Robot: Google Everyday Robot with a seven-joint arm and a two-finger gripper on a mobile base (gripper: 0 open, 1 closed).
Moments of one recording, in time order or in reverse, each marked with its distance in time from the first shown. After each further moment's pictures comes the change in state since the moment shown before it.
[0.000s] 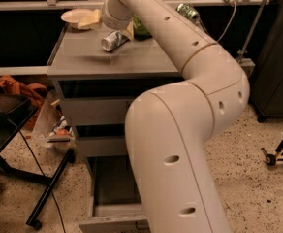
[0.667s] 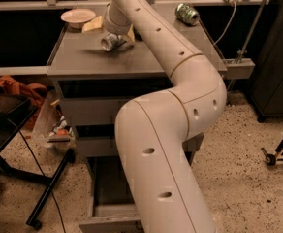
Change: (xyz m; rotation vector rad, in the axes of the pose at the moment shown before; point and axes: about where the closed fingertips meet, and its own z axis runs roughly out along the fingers) arm -0.006 -0.024 0.042 0.035 0.006 0.064
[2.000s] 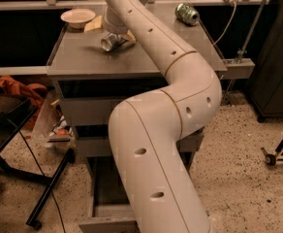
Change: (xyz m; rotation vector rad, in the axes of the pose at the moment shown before) arm -0.011 -0.006 0.008 0.087 -0.049 0.012
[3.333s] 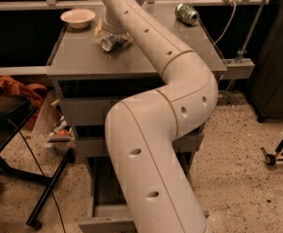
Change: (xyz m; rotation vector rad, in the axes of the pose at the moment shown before) arm -0.001 -0.004 0.006 0.045 -0.009 -0.010
